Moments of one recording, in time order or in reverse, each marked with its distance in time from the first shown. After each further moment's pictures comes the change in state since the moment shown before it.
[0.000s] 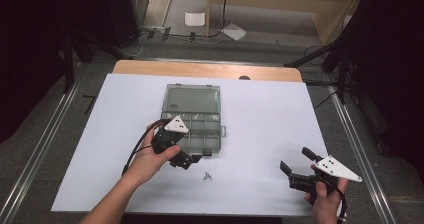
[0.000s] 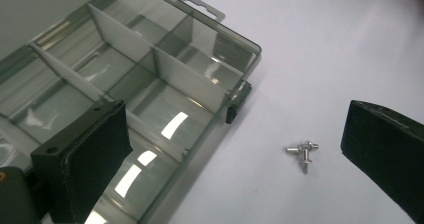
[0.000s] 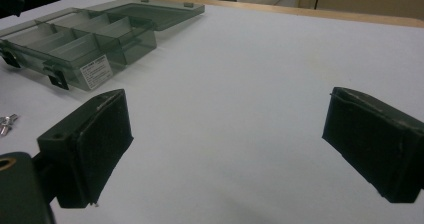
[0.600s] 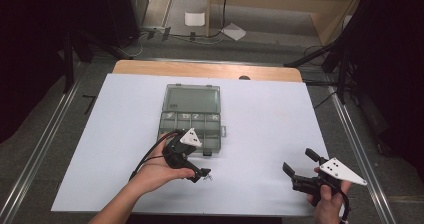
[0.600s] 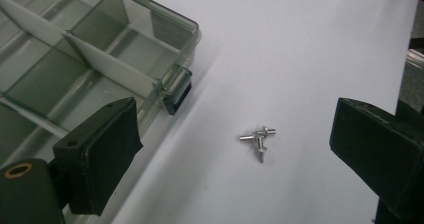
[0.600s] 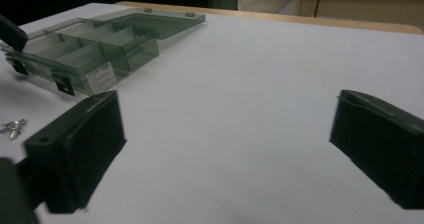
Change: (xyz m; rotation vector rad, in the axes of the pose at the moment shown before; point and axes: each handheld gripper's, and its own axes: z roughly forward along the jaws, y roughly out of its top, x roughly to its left) left arm -0.030 0.000 0.016 0.087 -0.060 0.062; right arm -0.003 -0.002 -0.008 -0.033 0.014 0.004
